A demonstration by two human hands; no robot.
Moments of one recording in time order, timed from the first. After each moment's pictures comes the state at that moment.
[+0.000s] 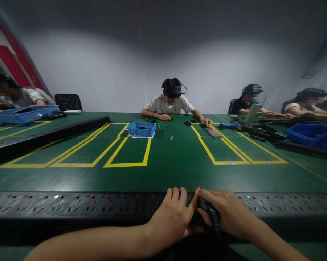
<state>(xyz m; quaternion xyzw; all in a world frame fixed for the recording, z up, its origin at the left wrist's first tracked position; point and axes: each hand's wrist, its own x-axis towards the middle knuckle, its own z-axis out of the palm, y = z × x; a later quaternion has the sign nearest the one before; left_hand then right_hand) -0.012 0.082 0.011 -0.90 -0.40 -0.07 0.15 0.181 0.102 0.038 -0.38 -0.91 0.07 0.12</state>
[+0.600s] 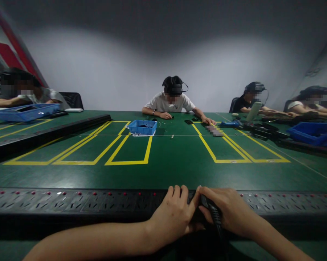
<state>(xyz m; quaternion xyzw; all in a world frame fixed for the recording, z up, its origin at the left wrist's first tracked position) -0.013 0.083 0.010 -0.90 -0.40 -0.07 0.15 0.180 0.101 0.040 -0.38 -0.91 0.07 0.12</state>
